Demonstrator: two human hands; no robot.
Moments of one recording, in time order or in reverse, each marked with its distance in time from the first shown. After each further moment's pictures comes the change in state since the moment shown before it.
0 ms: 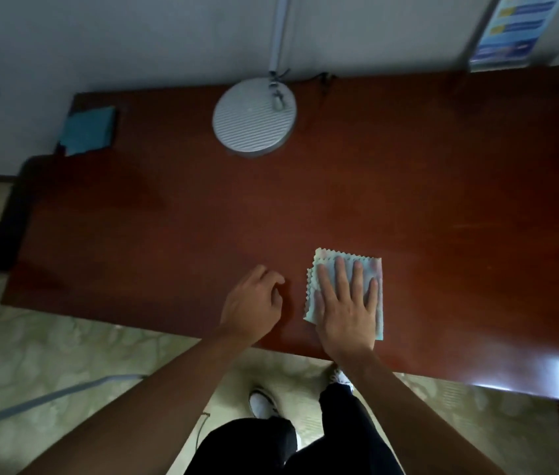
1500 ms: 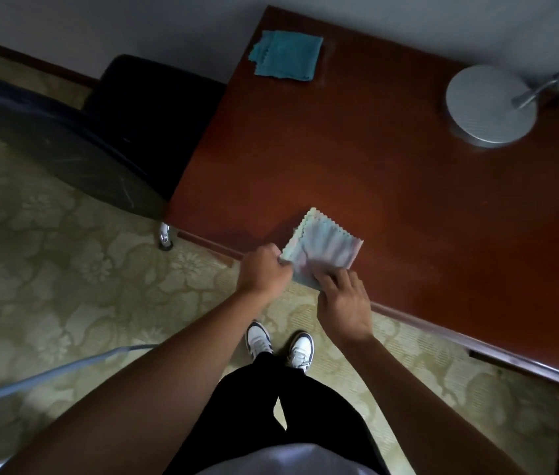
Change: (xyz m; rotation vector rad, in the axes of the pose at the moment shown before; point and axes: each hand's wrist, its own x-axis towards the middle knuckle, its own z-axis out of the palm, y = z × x) left_hand -0.094 -0.376 -0.090 -0.420 0.045 -0.475; right_hand -0.039 -0.387 0.089 0.045 0.181 -0.382
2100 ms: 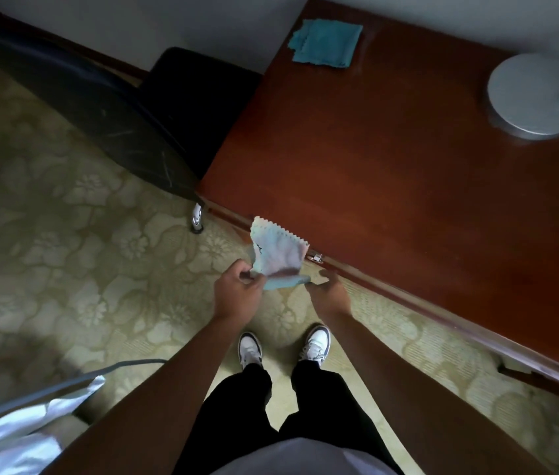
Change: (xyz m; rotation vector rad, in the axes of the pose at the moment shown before) left_hand -0.091 -0.070 -0.008 -0.464 0.236 -0.307; right_hand -0.013 -0.030 0.048 0.669 -0.538 0.745
